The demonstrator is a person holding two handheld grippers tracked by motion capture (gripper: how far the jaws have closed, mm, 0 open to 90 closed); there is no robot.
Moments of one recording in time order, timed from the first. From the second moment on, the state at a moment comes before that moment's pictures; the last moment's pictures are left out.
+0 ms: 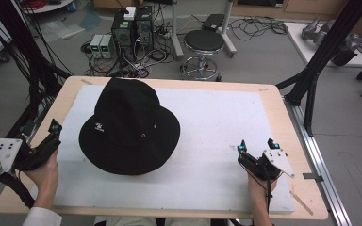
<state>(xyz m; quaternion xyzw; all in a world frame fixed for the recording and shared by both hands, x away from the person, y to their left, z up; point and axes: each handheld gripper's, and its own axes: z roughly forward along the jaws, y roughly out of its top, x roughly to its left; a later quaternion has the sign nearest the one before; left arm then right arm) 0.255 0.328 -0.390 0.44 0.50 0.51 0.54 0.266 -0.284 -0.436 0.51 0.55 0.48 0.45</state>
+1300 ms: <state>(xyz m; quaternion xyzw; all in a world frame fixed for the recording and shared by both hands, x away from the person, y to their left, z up) 0.257 0.328 -0.437 0.47 0.52 0.48 0.52 0.267 -0.285 -0.438 0.52 0.55 0.48 0.44</state>
